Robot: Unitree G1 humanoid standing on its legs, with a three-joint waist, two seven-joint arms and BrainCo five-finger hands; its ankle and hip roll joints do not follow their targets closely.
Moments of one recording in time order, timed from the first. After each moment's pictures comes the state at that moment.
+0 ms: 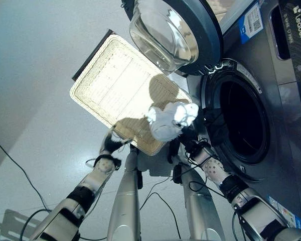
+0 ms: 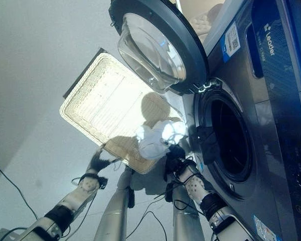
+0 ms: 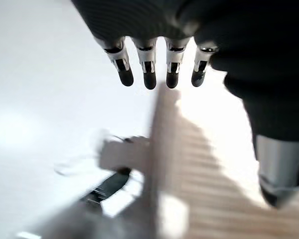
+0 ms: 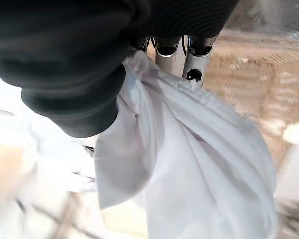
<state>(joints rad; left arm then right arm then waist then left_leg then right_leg) -0.39 0.47 -0.49 0.72 -0.19 -0.02 0.47 -0.57 -0.30 0.35 0.72 1.25 -0.02 0.03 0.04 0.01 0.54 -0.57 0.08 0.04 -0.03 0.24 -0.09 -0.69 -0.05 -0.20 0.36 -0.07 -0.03</state>
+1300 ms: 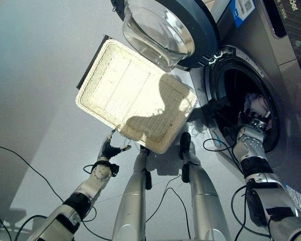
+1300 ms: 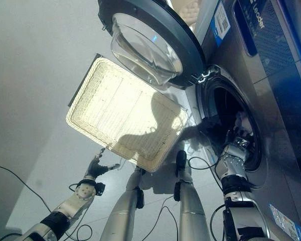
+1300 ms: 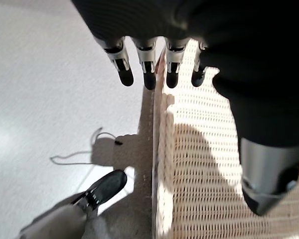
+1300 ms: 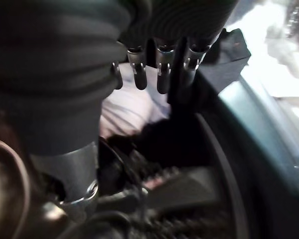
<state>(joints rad) -0.36 0.44 -0.53 0.69 -0.23 -0.14 0.45 -0.58 -0.30 -0.10 0.64 1.98 -0.44 -0.08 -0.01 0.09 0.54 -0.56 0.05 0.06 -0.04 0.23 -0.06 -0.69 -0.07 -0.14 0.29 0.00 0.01</state>
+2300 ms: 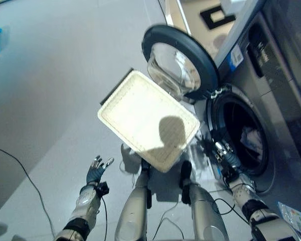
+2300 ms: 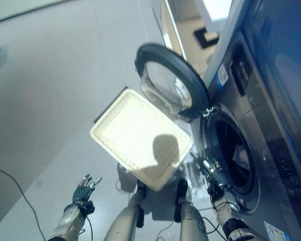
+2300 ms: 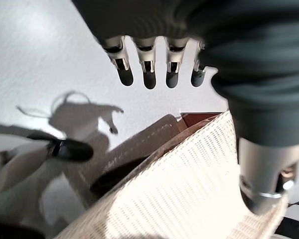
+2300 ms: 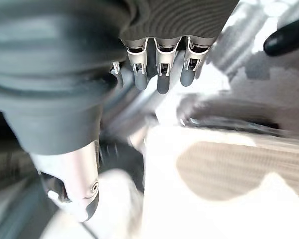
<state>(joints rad) -0.10 0.32 -0.18 0.93 -0.69 -0.26 -0.02 -0.25 -0.33 0.13 1.01 0.89 -0.27 0.27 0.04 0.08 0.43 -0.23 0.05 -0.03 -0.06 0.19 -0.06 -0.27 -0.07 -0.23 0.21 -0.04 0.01</state>
